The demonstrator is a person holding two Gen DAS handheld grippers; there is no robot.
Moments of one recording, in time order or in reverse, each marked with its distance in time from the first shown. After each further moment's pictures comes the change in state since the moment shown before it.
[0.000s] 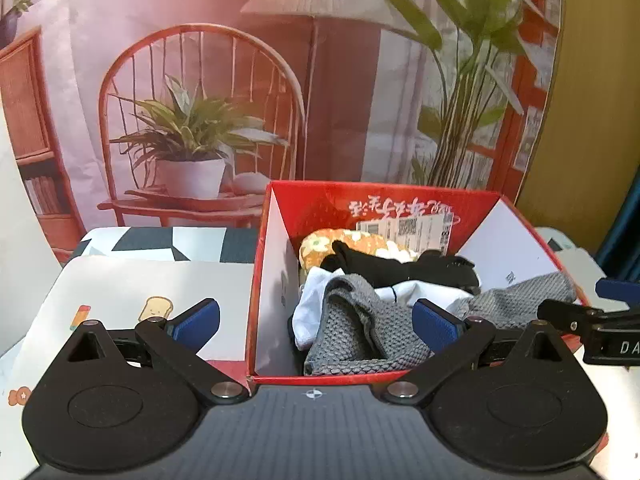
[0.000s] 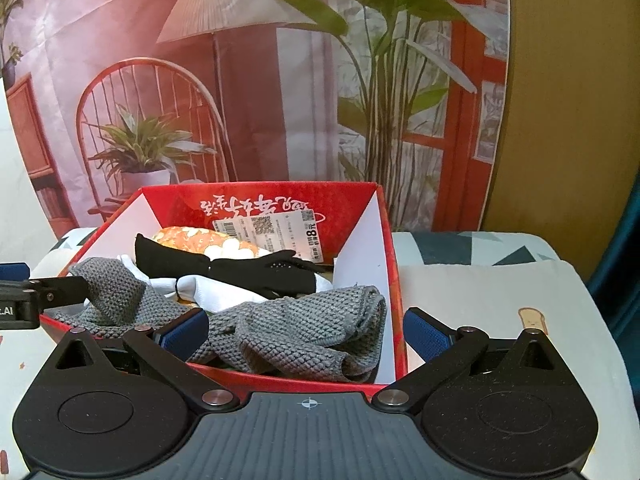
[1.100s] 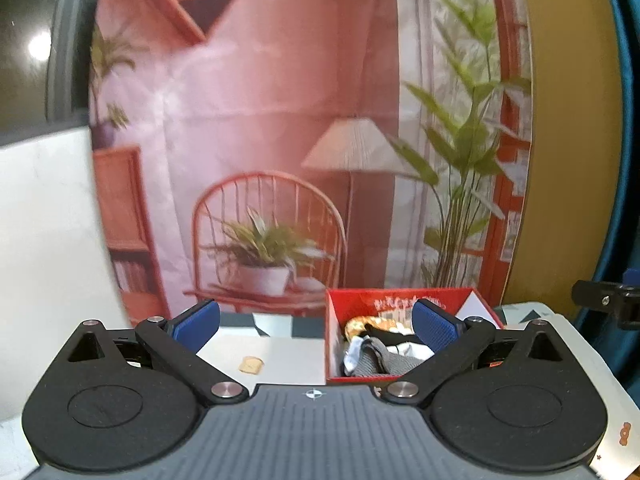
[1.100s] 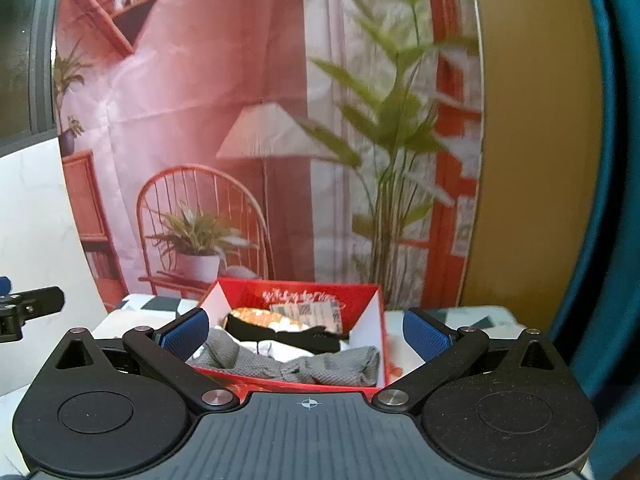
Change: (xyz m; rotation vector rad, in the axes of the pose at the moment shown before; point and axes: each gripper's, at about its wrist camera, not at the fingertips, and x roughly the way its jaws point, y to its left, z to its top) left arm -0.248 -0.008 -0.001 0.019 -0.301 0.135; right arm -0.229 0.038 0.022 -0.023 -0.255 0.016
